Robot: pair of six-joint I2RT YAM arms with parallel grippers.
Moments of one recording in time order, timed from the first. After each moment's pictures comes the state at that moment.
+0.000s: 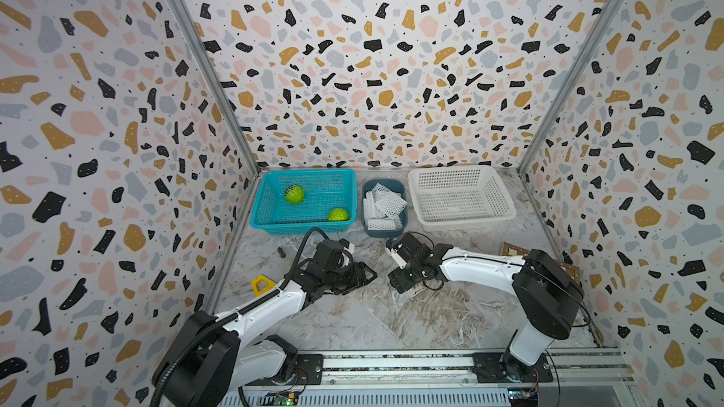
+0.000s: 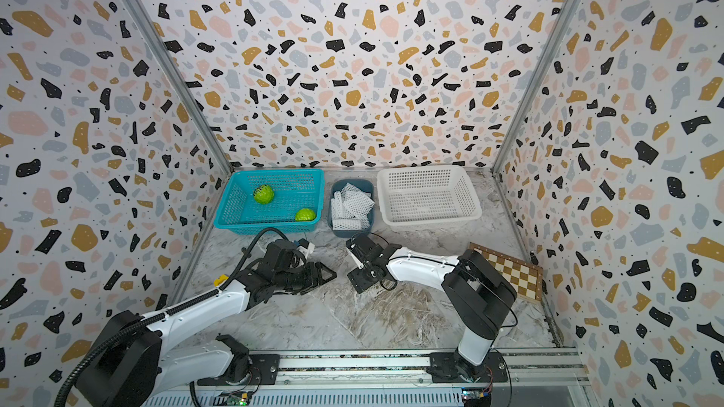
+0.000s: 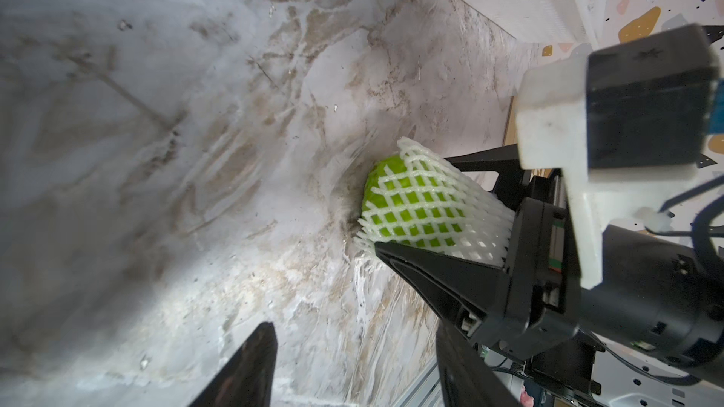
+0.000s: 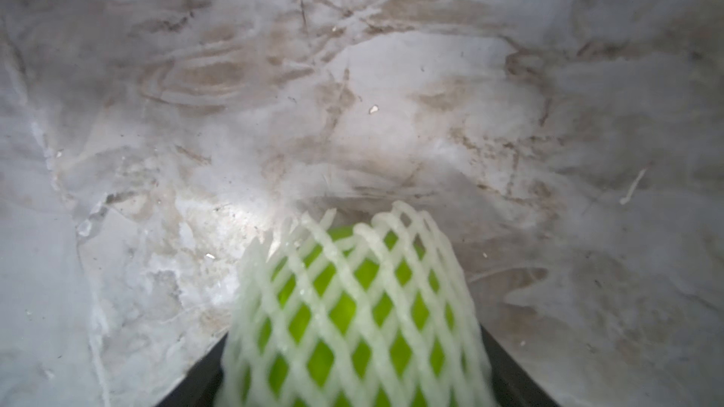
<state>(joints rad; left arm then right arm) -0.53 1.18 0.50 -0.13 0.48 -0.82 0.89 1.71 1.02 -0.45 -0.03 0.19</state>
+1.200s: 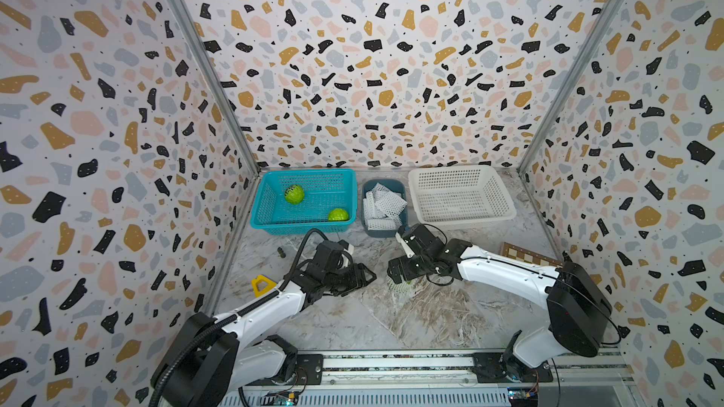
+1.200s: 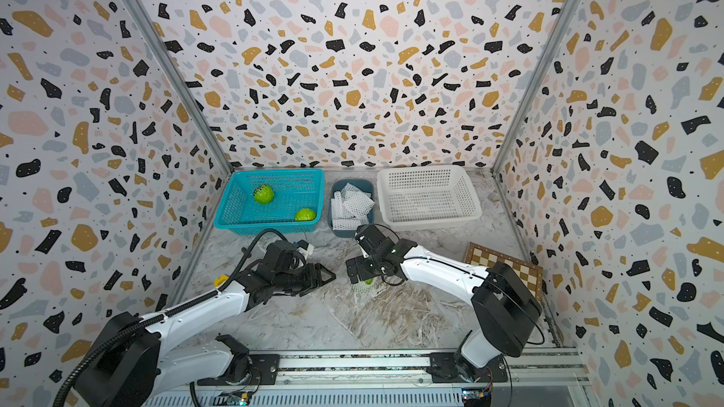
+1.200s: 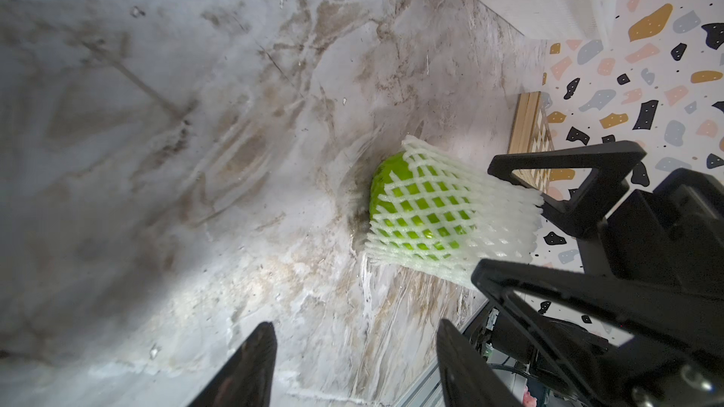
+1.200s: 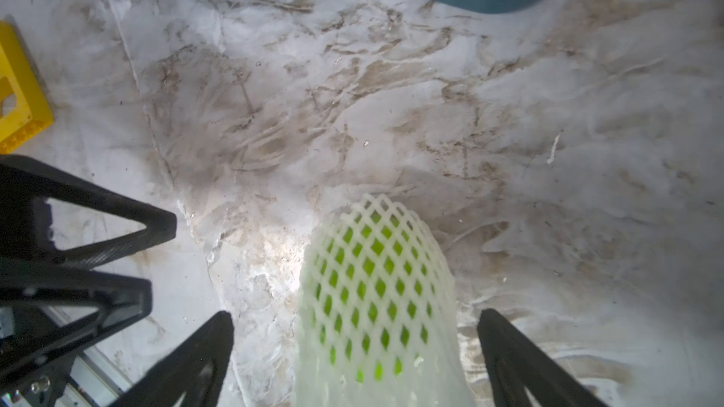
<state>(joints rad) -0.53 1.17 0.49 -0.14 0.47 -0.82 0.86 1.54 1.02 -0.49 -0.05 0.46</state>
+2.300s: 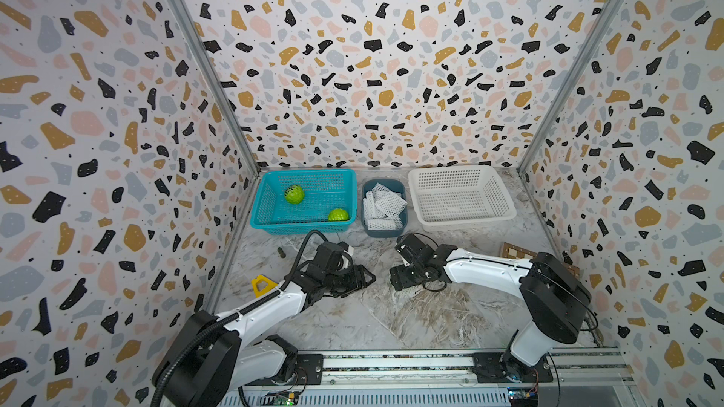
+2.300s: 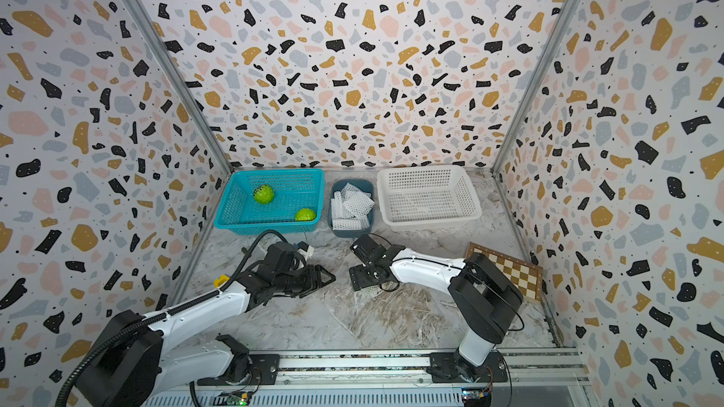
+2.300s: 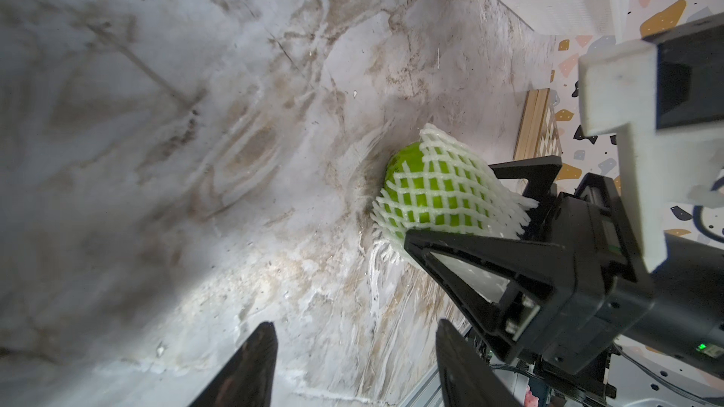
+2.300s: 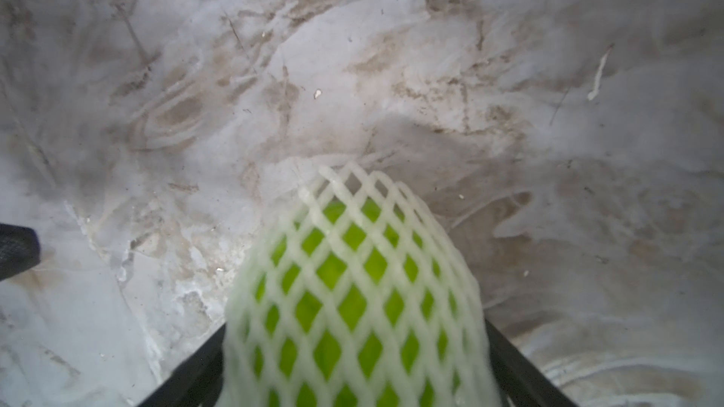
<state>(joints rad) -0.53 1.18 0.48 -0.13 0.47 -0.82 0.89 1.66 0.99 -0.47 0.00 0.50</state>
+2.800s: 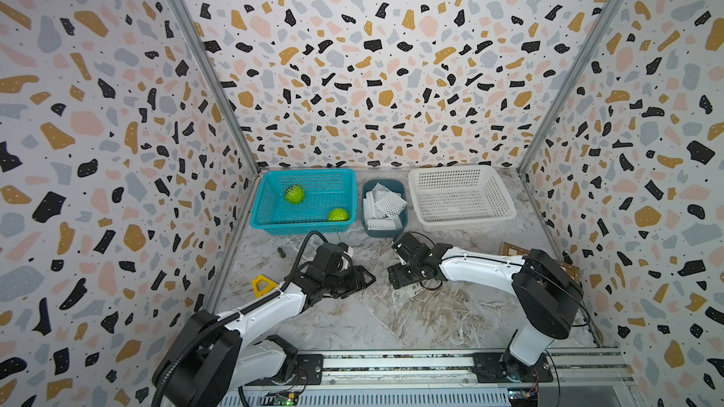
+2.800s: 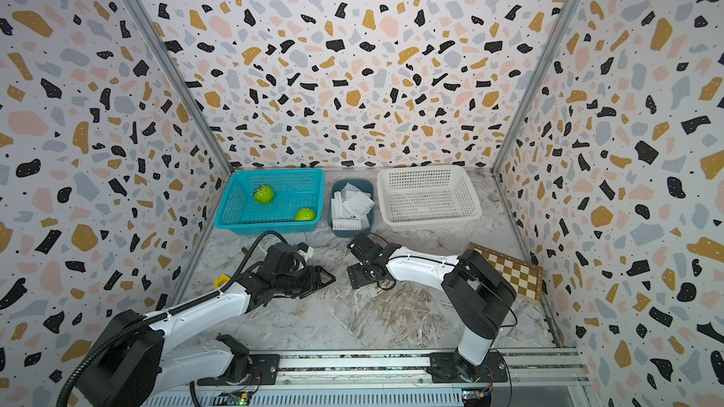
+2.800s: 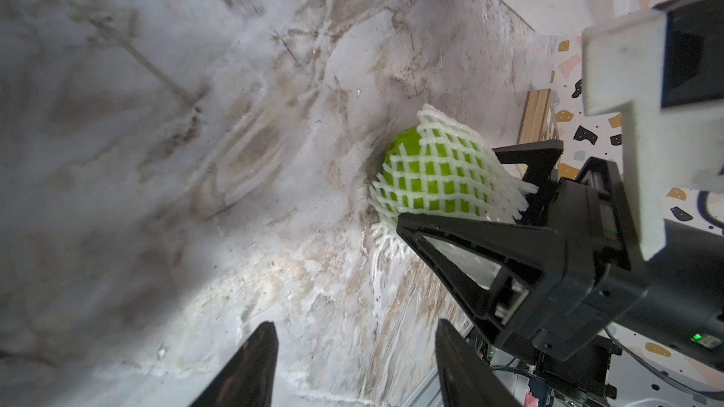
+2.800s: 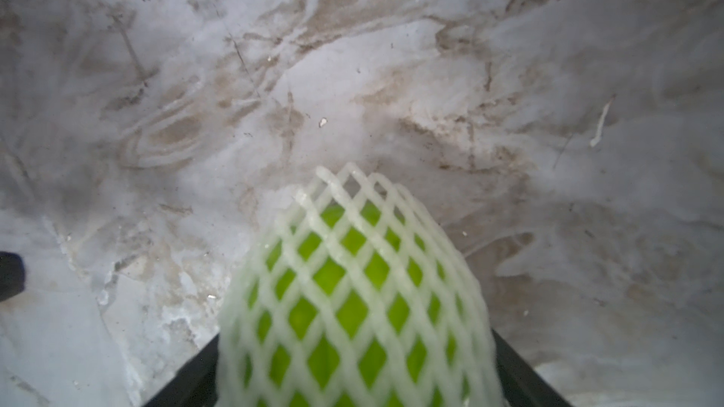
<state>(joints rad) -0.53 1.19 0.47 -0.11 0.47 -0.83 0.89 1.71 1.02 -0.45 0.02 0.45</state>
